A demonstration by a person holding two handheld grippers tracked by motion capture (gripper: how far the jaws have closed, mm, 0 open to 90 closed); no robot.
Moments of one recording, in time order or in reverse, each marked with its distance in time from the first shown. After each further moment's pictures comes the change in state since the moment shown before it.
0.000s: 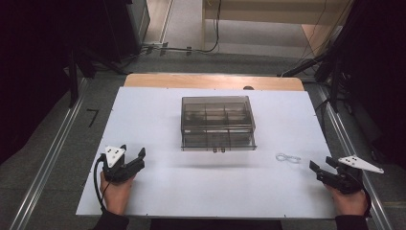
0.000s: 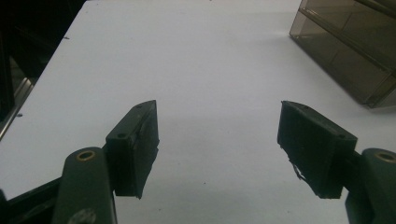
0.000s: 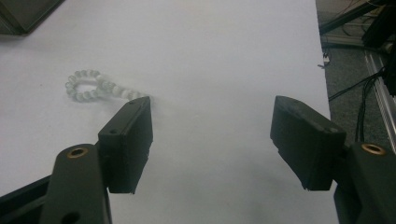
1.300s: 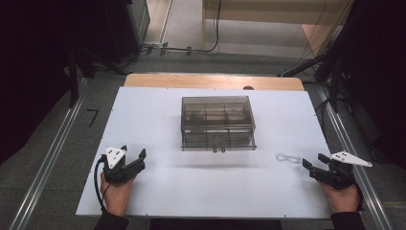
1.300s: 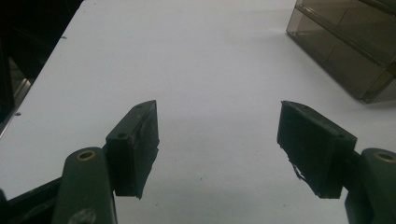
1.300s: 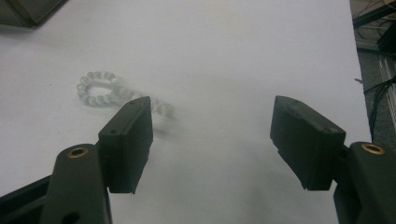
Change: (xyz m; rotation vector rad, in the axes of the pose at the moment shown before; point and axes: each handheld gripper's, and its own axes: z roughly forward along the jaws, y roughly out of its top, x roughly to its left) left arm -0.002 -0.001 -0.002 0.001 -0.006 0.011; right arm 0.011 0.008 0.016 0.029 0.031 -0.041
